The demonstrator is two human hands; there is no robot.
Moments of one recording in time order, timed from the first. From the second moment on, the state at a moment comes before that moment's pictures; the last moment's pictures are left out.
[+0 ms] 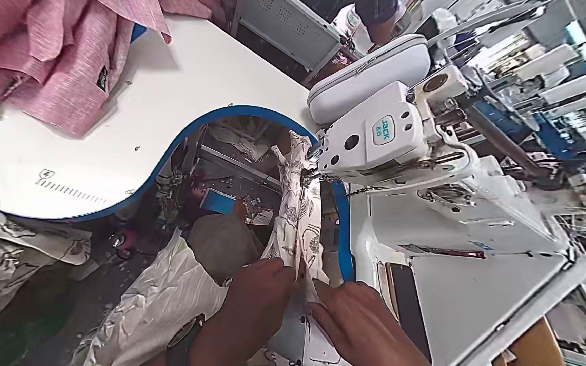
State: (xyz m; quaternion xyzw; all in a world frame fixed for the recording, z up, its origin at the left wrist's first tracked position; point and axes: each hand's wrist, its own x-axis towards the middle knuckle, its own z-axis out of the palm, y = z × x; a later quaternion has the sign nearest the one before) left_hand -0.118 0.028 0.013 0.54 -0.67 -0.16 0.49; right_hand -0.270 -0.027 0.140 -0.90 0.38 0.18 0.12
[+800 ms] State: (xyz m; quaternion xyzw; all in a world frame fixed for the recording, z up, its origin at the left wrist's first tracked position) left_hand -0.081 0.042 0.043 0.53 -0.70 -0.26 0.40; right_hand -0.299 0.021 0.112 -0.91 0.39 -0.12 -0.07
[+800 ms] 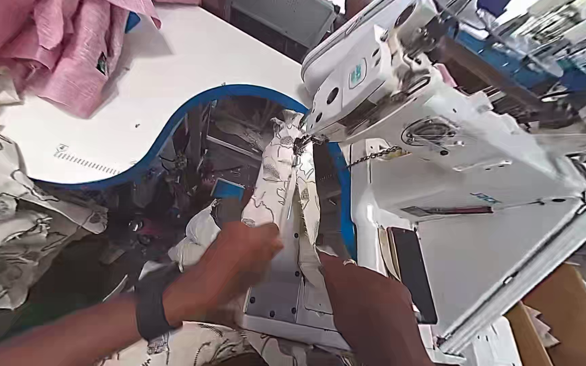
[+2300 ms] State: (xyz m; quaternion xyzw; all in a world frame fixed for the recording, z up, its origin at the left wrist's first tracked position) left_hand -0.050 -0.006 0.012 0.59 -0.54 -0.44 0.41; right_hand -0.379 -0.077 0.101 -0.76 0.44 -0.30 0.37
